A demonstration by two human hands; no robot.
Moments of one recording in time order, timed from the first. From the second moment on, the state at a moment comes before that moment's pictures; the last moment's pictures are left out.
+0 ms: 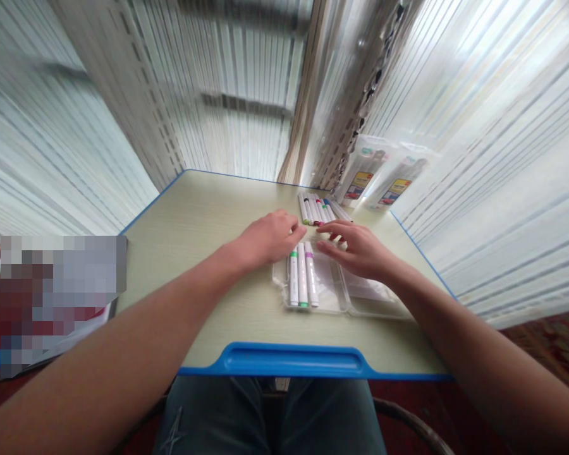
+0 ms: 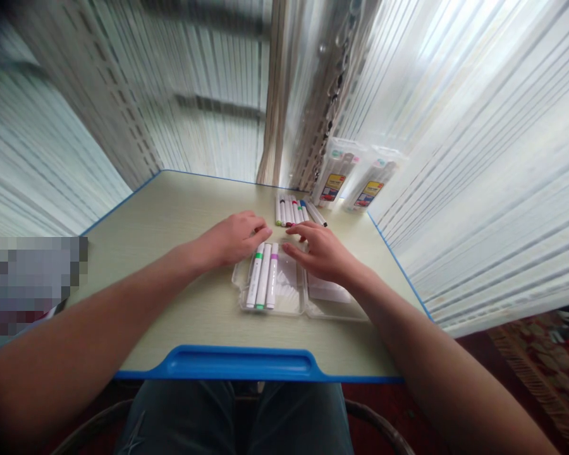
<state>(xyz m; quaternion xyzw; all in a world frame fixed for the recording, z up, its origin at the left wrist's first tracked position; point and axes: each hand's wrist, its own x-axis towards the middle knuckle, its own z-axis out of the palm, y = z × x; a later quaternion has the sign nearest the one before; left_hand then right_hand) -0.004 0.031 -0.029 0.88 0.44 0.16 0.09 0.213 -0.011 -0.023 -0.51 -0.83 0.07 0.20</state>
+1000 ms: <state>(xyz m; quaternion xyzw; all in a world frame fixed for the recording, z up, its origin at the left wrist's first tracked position) -0.004 0.029 -0.028 0.88 0.44 0.14 0.10 0.196 0.007 -0.032 -0.55 -0.82 0.04 0.14</state>
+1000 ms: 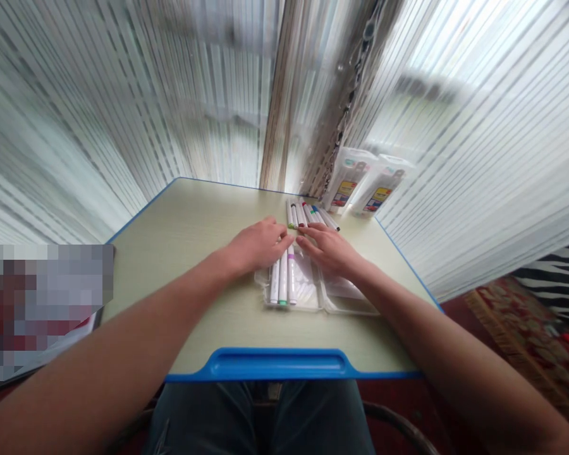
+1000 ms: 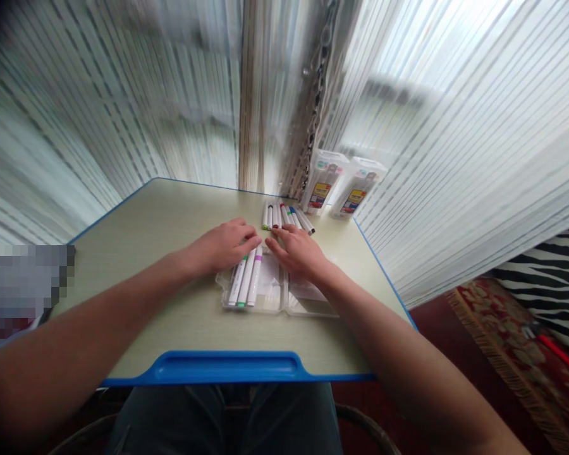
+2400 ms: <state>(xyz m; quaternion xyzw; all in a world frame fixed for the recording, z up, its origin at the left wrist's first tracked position) -0.016 0.060 -0.025 0.75 0.64 0.16 0.05 0.211 -0.008 -0.027 -0.53 -0.80 0.06 0.28</state>
